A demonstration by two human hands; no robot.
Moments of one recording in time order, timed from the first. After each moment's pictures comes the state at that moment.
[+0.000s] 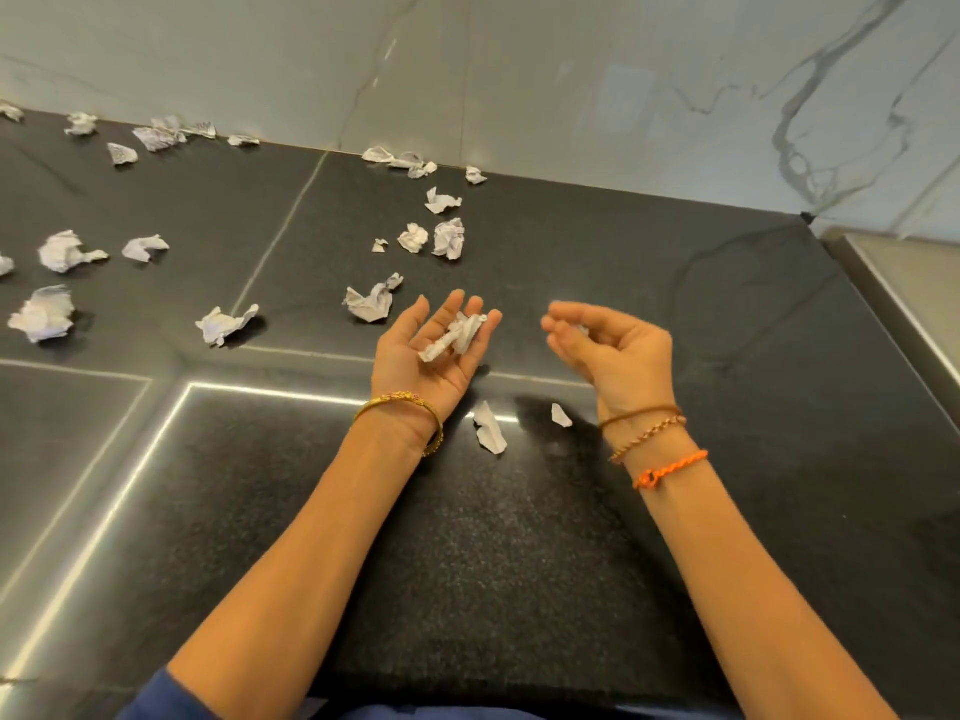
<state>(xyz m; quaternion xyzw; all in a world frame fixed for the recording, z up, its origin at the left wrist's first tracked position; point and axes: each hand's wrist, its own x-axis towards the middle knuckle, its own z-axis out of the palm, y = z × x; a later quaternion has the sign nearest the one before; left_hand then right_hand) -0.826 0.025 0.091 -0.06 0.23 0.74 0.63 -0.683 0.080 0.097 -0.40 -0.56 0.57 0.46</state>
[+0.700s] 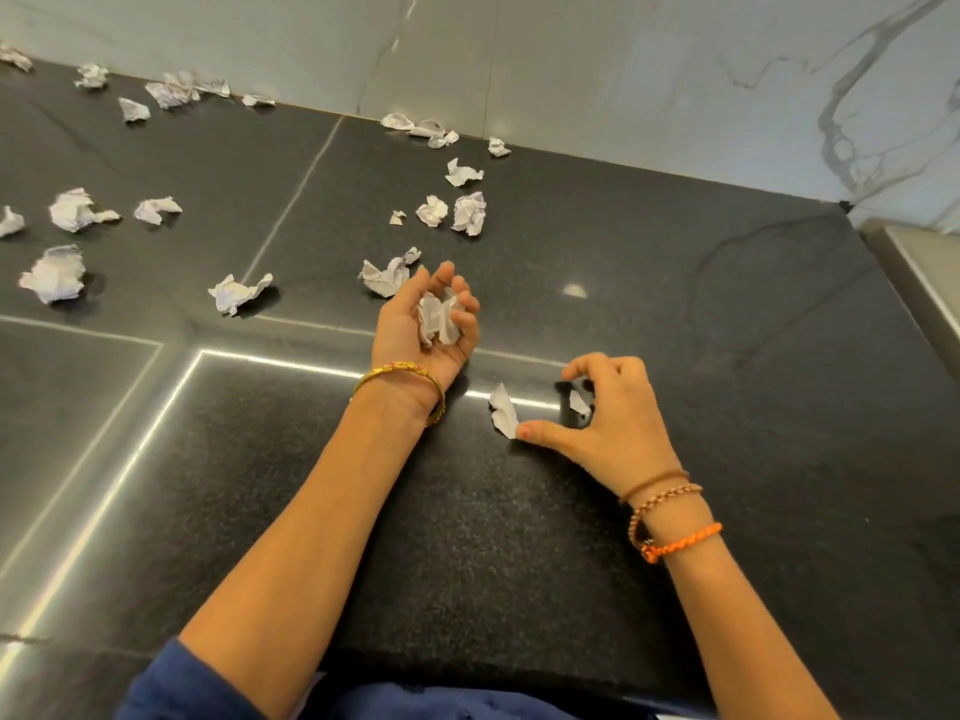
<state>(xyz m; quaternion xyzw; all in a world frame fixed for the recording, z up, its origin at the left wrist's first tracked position) -0.844 0.030 0.083 -0.06 0.23 0.75 0.62 -0.666 0.045 0.077 -0.50 -0.80 0.28 0.16</state>
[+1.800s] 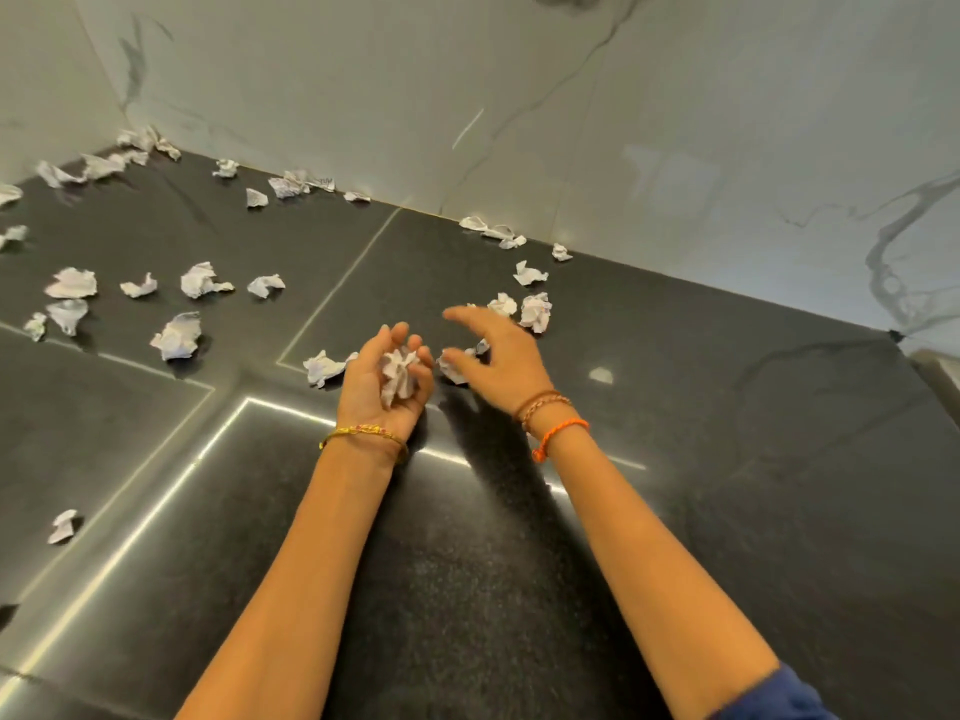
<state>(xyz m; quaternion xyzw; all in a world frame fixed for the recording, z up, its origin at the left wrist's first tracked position) -0.925 0.005 0.086 -0.06 0.28 0.82 0.49 -0.837 0.095 0.098 -0.28 -0.88 0.30 0.23</state>
